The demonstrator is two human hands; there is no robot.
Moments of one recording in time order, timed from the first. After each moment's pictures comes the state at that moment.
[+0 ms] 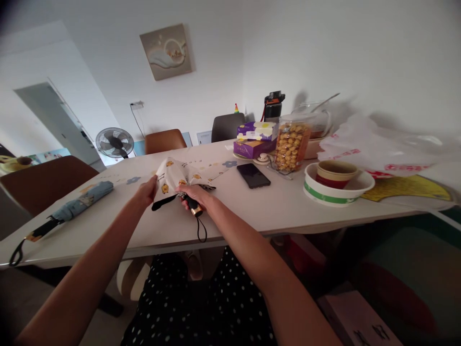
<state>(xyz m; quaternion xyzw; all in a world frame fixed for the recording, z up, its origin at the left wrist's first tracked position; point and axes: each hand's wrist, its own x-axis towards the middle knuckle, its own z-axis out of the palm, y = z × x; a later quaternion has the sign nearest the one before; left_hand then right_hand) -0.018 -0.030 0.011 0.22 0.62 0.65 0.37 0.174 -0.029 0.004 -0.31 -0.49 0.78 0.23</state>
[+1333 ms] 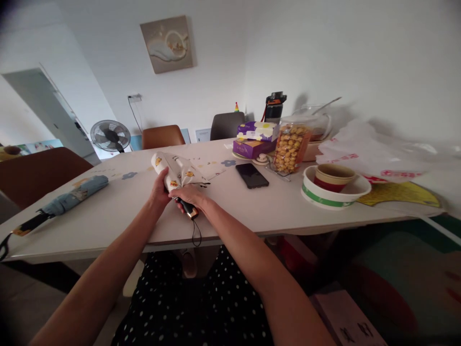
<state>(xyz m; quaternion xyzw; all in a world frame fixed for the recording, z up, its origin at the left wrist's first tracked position) 0.049 -0.029 0.003 0.23 0.32 0.69 0.61 0.168 -0.038 -0.004 -0.33 -0.60 0.68 0.26</state>
